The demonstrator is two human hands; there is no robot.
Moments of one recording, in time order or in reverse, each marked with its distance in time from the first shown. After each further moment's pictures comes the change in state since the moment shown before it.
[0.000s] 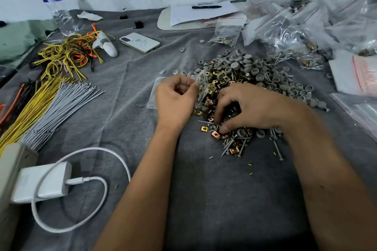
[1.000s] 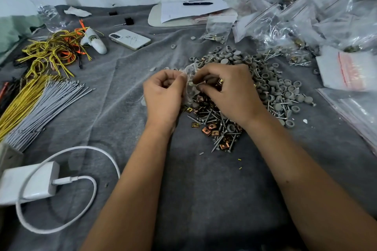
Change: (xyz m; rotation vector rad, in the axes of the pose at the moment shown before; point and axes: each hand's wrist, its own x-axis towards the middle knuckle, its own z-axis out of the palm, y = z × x) left_hand -0.002 0.004 0.005 -0.316 0.040 -0.108; right_hand 0.018 -0.012 0.027 0.123 0.752 -0.162
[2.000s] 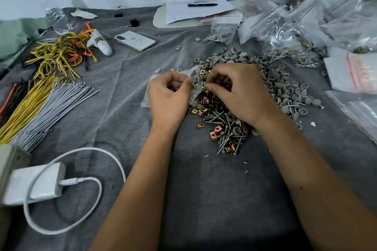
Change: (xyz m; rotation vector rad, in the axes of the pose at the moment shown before) left_hand 0.004 -0.002 -0.006 0.263 0.015 0.115; right_hand 0.003 -0.002 -0.011 -0.048 -0.079 0.033
